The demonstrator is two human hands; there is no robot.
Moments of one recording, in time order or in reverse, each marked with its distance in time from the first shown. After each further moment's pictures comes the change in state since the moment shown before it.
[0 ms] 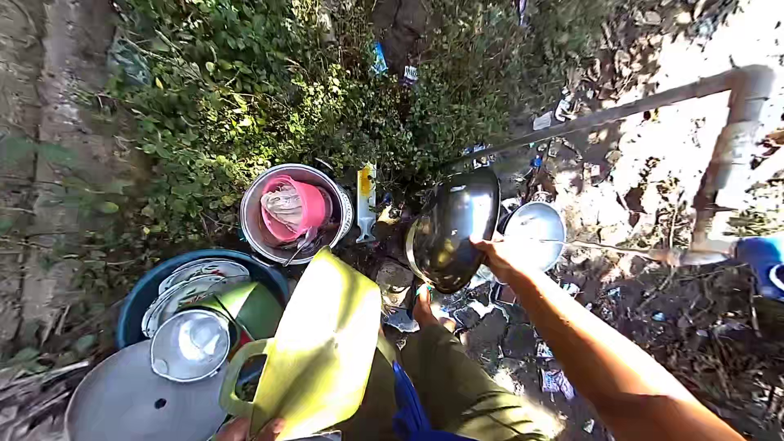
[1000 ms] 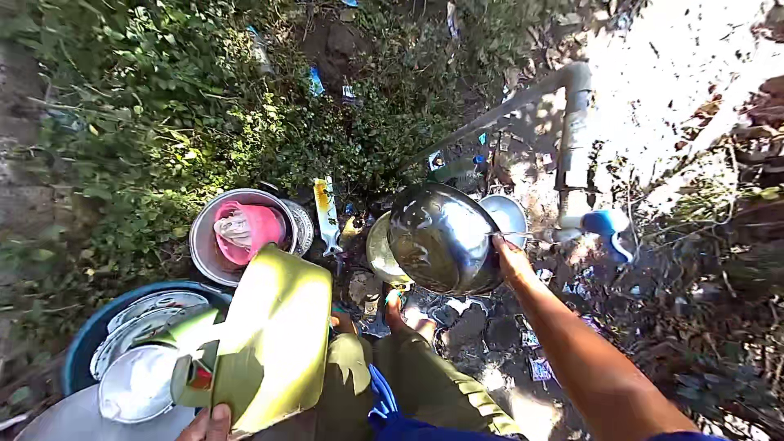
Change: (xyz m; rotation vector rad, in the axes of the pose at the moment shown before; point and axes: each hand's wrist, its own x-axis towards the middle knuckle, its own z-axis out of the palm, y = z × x) left_hand 0.001 0.054 0.074 -0.011 0.109 0.180; right_hand -0.001 0.043 -0.175 -0.168 0.287 -0.215
